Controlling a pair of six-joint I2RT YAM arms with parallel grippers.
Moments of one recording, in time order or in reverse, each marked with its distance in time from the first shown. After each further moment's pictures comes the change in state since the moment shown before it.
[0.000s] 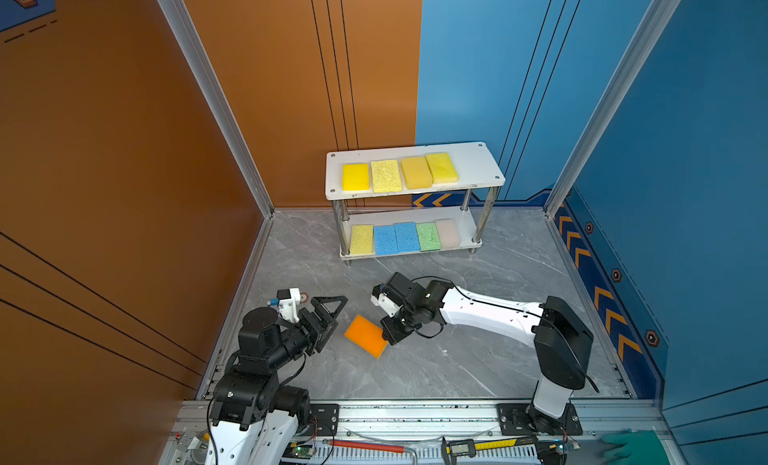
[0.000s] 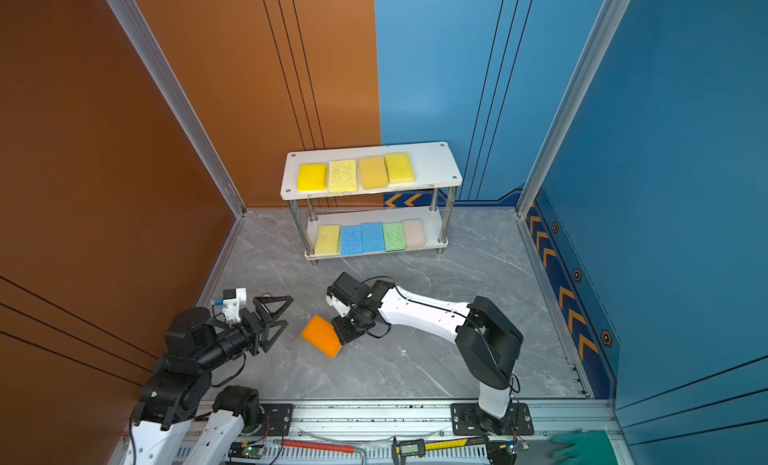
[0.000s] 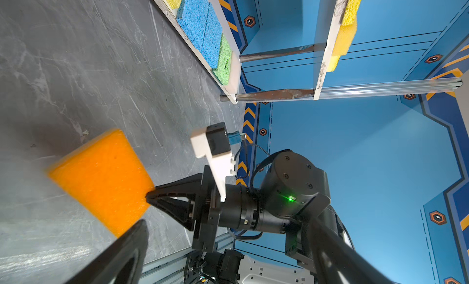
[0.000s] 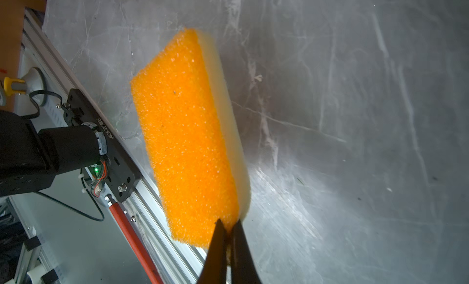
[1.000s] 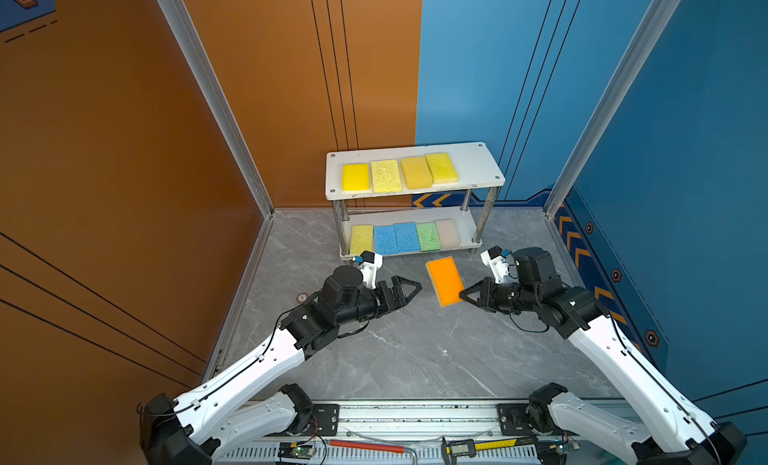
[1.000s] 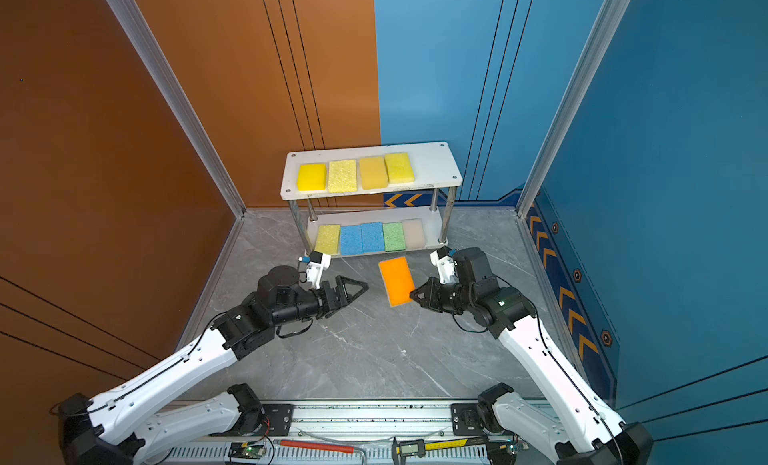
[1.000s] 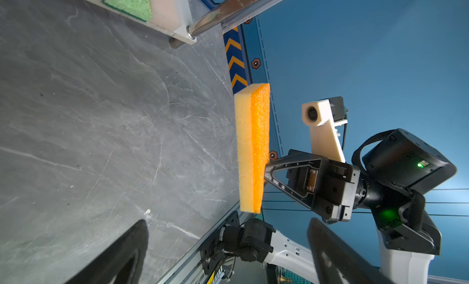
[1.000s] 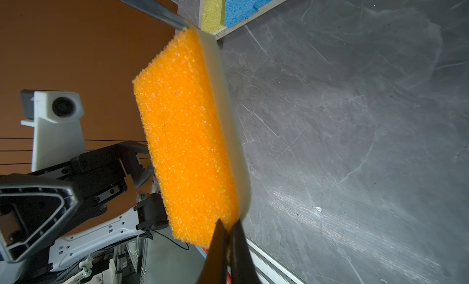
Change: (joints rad) left arm -0.614 0.605 0.137 0.548 -0.262 0.133; right arm -0.551 -0.740 -0.254 -0.087 -0.232 0.240
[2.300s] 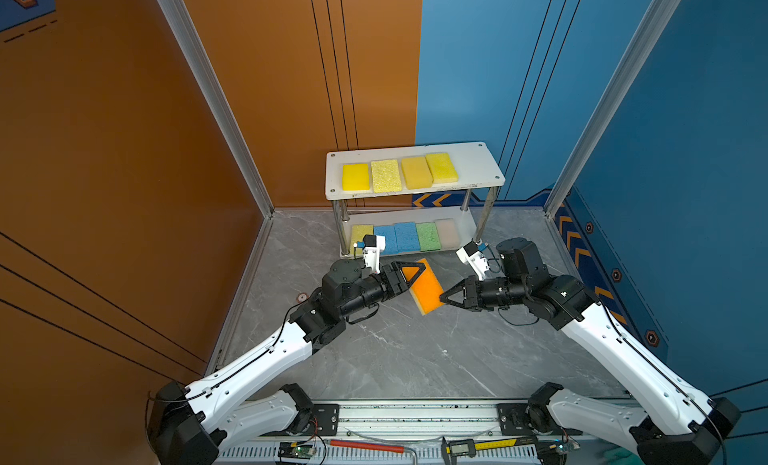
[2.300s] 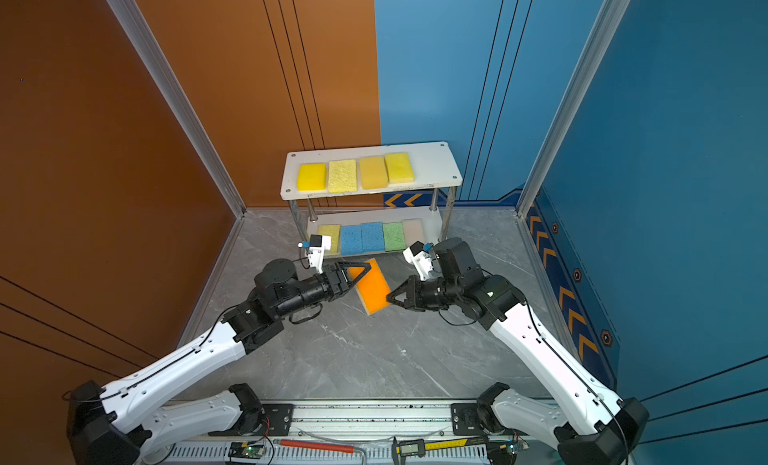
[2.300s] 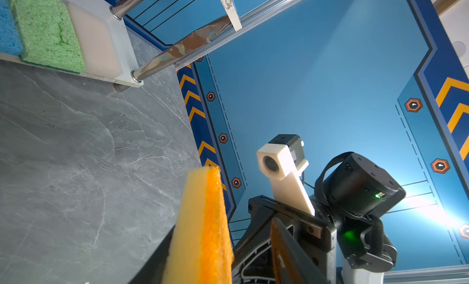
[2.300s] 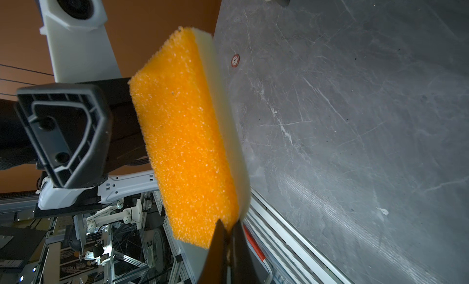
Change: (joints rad) left arm -0.002 0.057 0.011 0.284 -0.016 -0.057; right arm 0.148 0.090 0.125 -0.013 -0.111 0.003
